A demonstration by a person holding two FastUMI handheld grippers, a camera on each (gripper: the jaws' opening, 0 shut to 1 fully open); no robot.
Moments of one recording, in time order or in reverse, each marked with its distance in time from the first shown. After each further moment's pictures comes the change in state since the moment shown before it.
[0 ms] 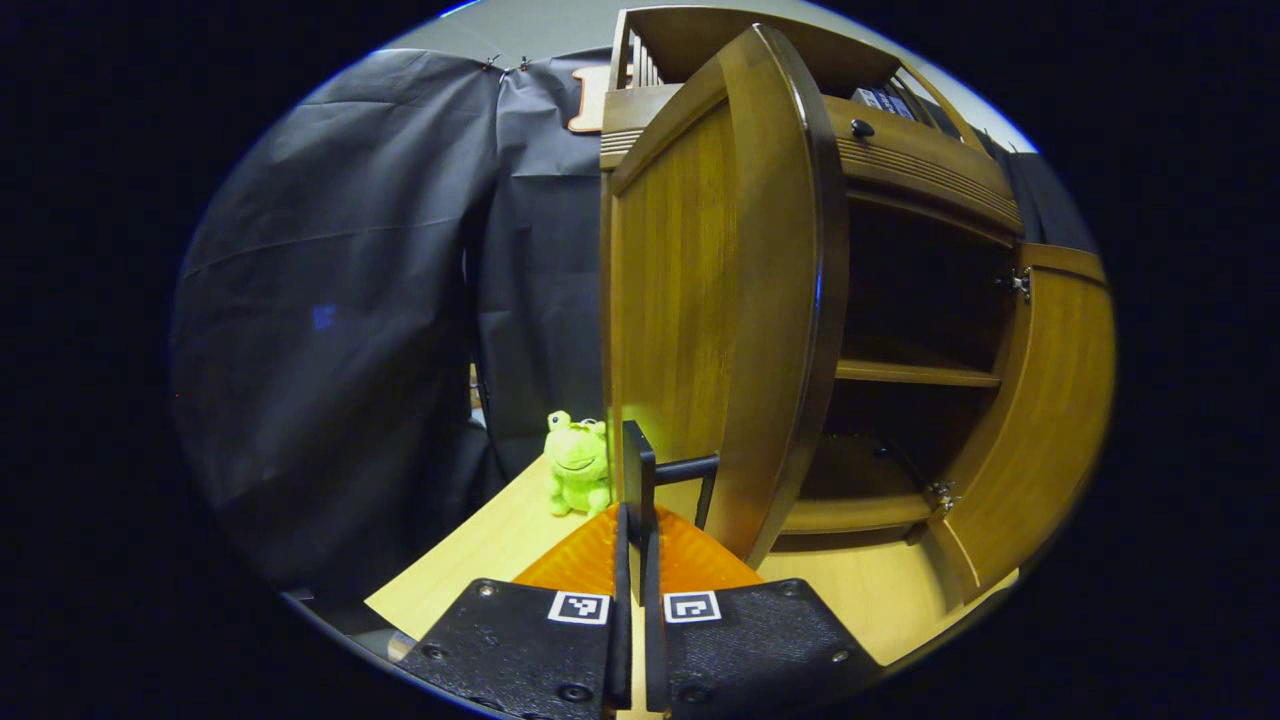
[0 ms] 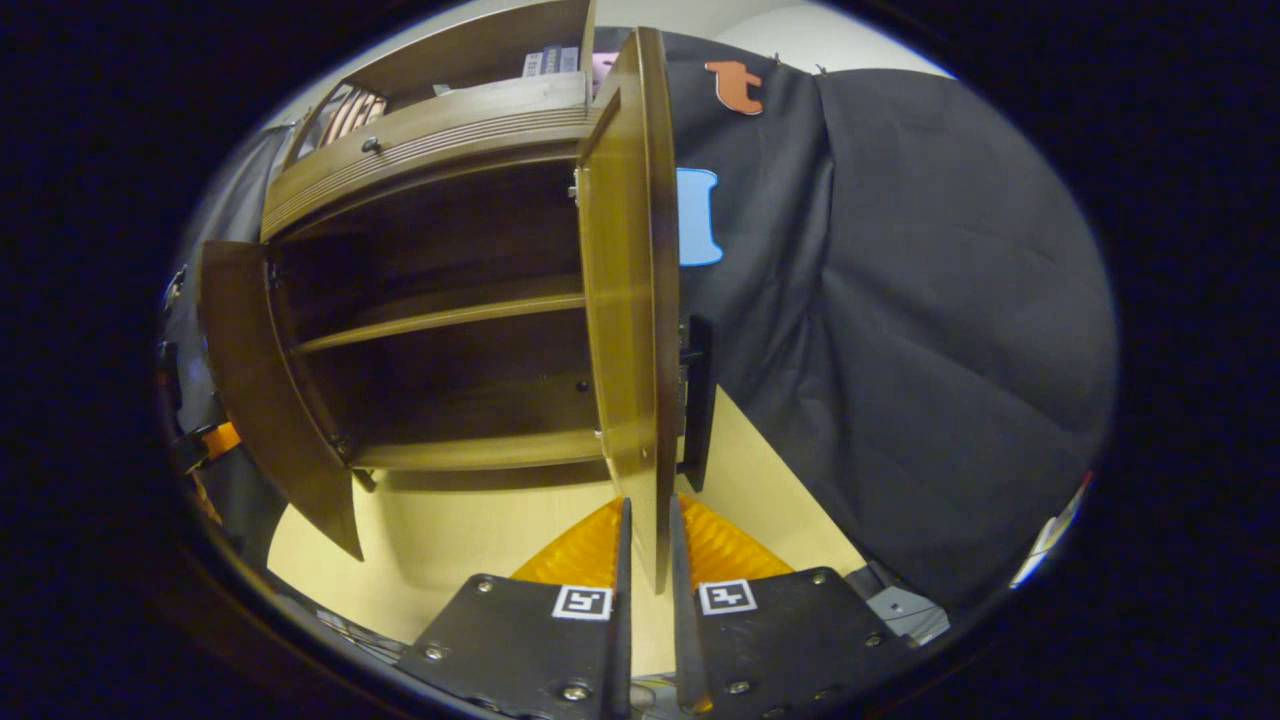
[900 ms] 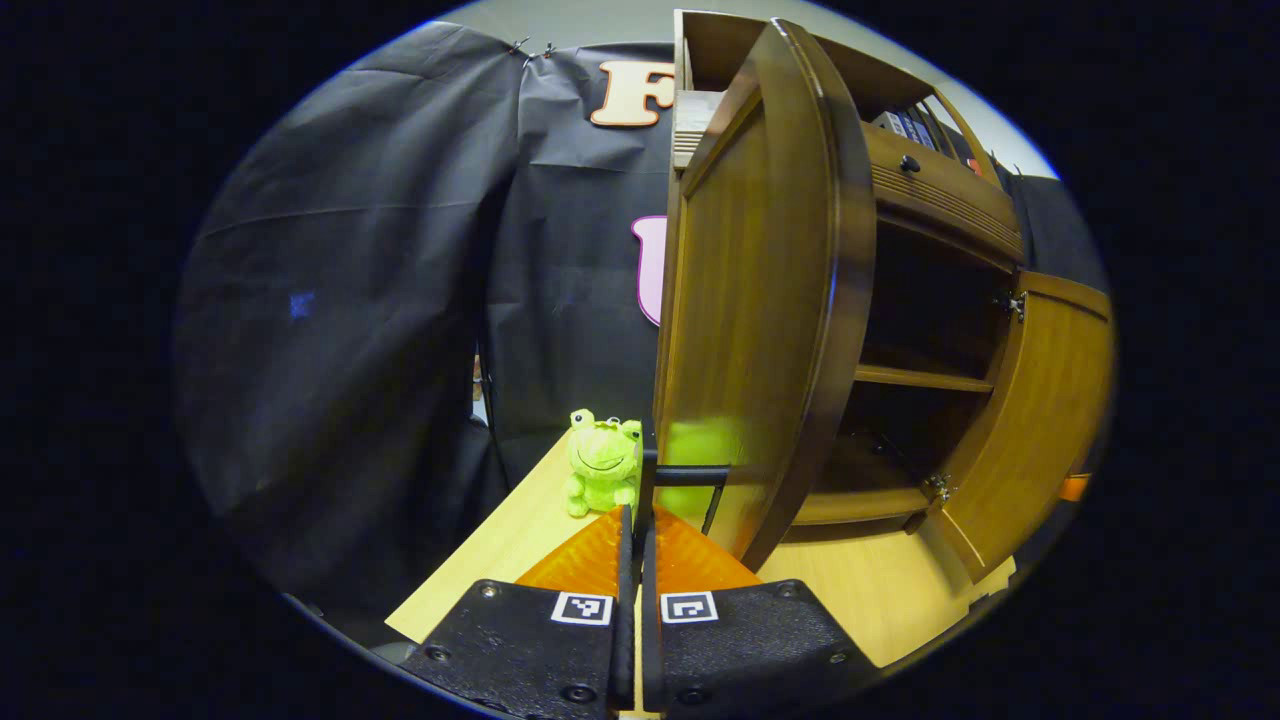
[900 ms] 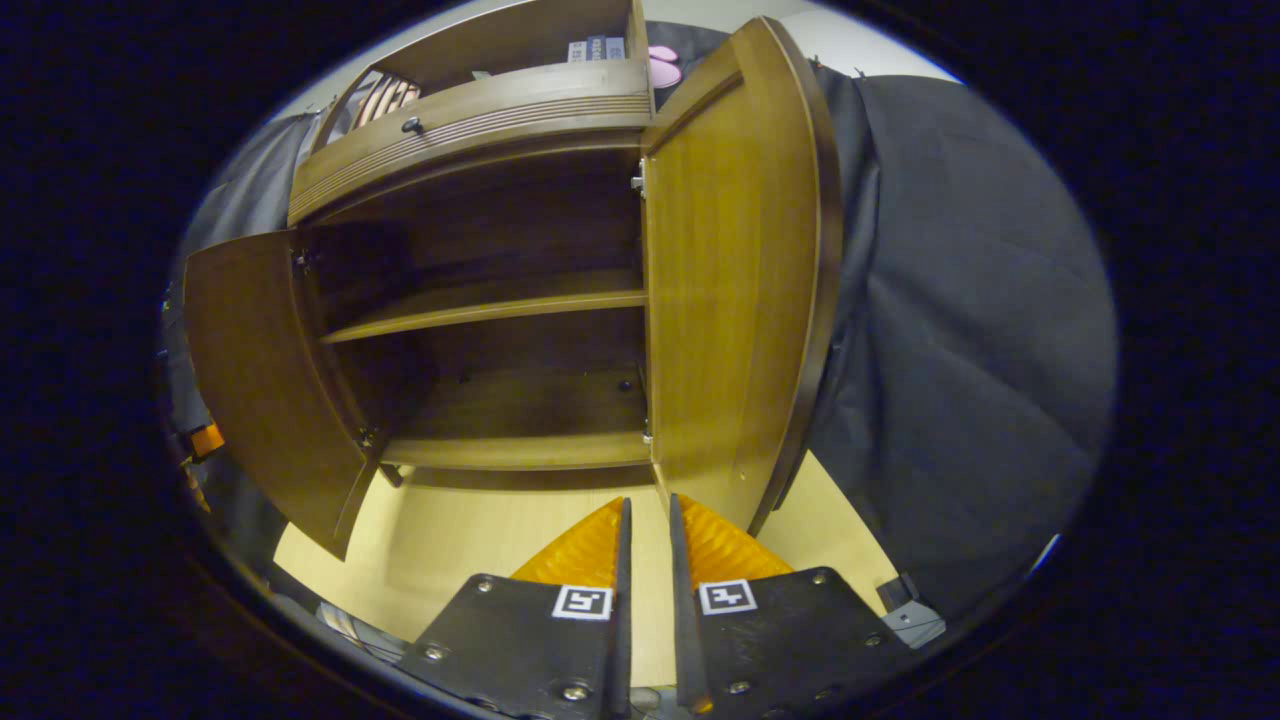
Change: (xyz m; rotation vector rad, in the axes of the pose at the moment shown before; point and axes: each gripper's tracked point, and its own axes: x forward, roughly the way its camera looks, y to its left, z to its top) left arm 0.001 0.076 0.001 -0.053 0.023 -0.126; right arm 0.019 0.053 0.006 -0.049 0.011 0.095
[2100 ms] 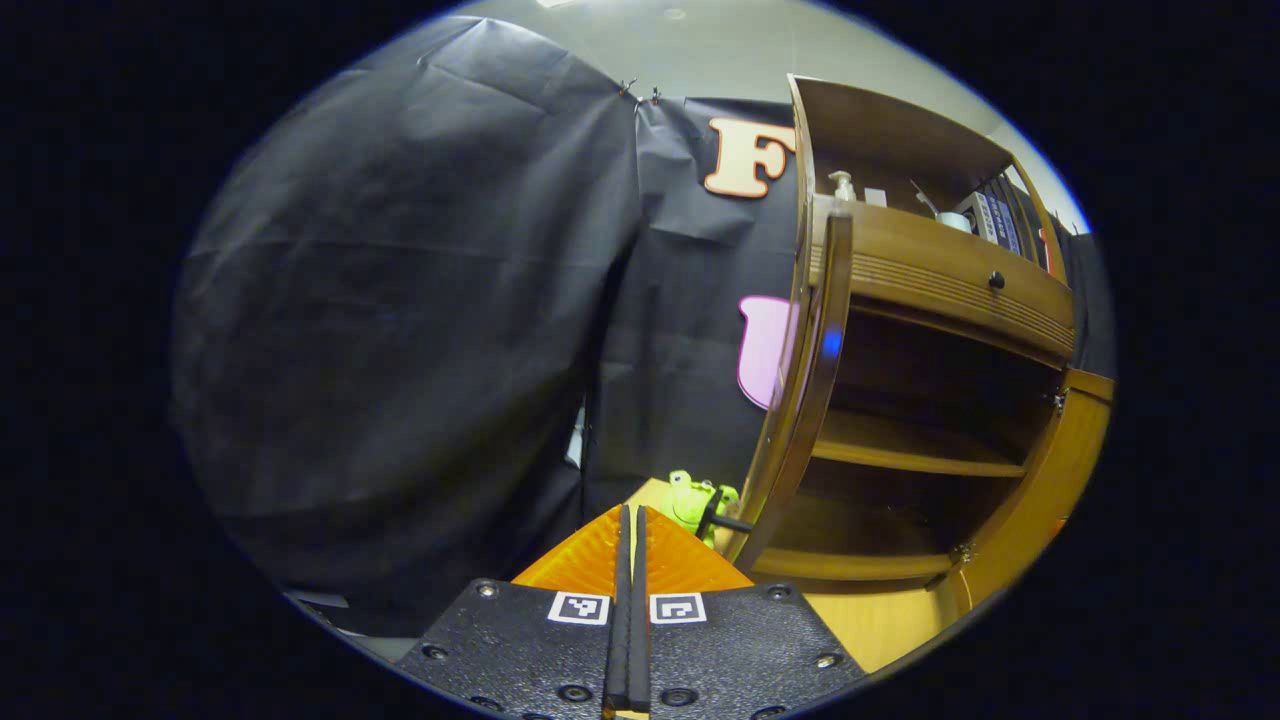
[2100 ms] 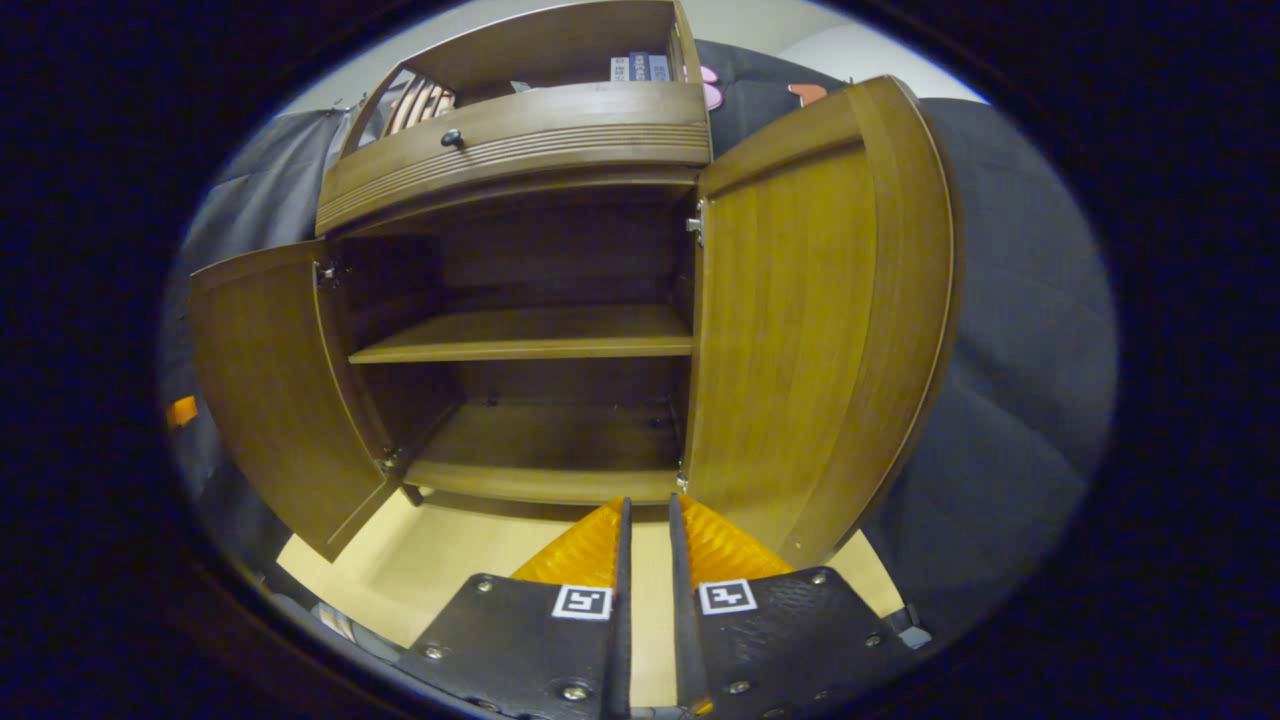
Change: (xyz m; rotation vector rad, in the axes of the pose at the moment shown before) left arm -0.092 0.090 0.091 -0.076 -0.218 0.272; right arm -0.002 0.039 0.054 -0.039 -0.094 0.071
